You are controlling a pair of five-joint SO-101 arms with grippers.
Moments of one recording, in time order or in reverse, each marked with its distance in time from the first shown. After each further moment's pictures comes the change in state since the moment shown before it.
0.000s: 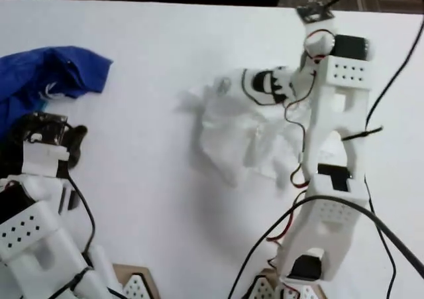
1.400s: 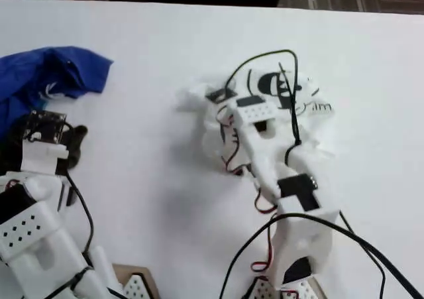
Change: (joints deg) left arm 0.0 -0.1 2.4 -4.5 0.0; right arm -21.6 -6.4 50.0 -21.3 -8.0
